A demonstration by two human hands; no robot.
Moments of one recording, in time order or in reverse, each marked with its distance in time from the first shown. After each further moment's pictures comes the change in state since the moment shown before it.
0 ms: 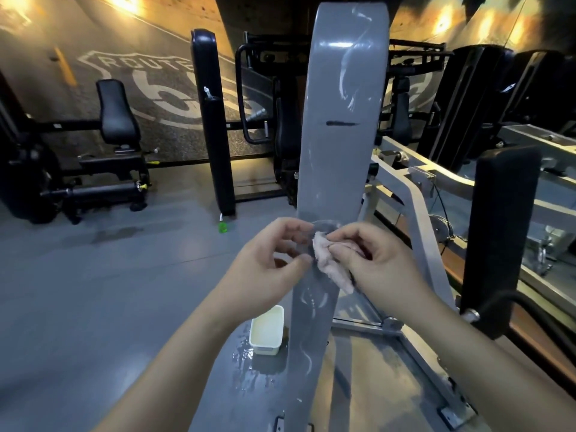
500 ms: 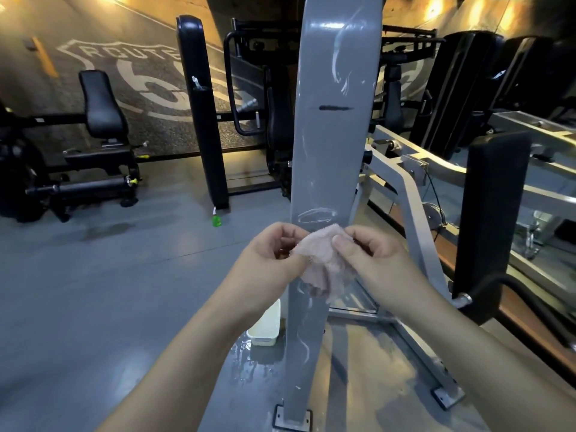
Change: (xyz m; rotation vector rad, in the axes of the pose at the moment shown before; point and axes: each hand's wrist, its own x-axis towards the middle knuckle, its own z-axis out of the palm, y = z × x) left_hand -0.005 -0.006 0.016 -0.318 -0.017 -0.238; right_hand -0.017 0.004 -0.001 0.043 -0.056 0.125
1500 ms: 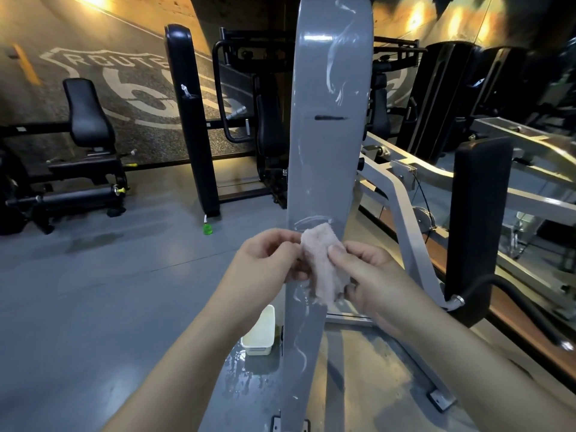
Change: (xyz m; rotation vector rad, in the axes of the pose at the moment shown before) left_hand 0.007 0.005 -0.004 -0.035 0.058 -0.032; right_hand -0.006 -0.001 0.010 0.508 -0.083 0.241
